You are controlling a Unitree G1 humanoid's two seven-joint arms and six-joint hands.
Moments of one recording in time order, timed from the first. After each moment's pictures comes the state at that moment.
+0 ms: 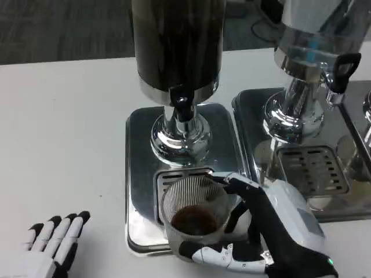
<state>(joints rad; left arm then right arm) 0.65 0.54 -0.01 -0.09 0.87 -0.31 0.36 0.42 -0.20 0.41 -0.48 -0.68 0.05 -0.05</state>
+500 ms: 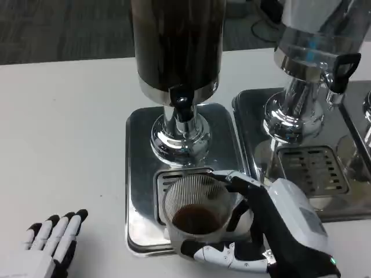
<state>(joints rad) 0.65 0.52 -0.01 -0.09 0.87 -0.29 0.36 0.43 -0.20 0.40 -0.48 -0.69 0.04 -0.05</state>
